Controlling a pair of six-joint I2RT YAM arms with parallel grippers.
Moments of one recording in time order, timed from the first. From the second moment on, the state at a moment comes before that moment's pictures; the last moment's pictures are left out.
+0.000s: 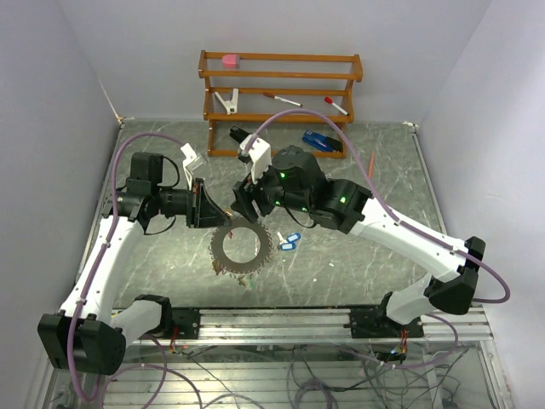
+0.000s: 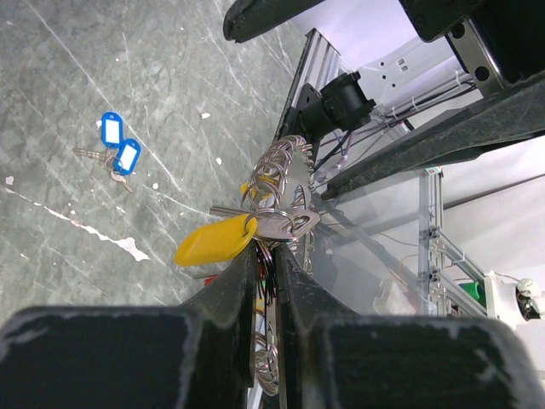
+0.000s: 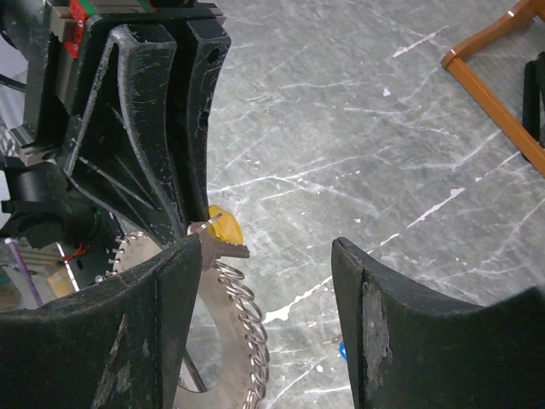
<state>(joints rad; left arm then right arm) -0.14 1.07 1.03 -0.76 1.23 0.07 1.06 1.48 1.58 -0.51 0.02 0.06</state>
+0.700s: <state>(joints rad) -0.14 1.08 1.04 -0.80 1.22 0.10 1.07 1.53 1.59 -0.51 -0.05 0.07</state>
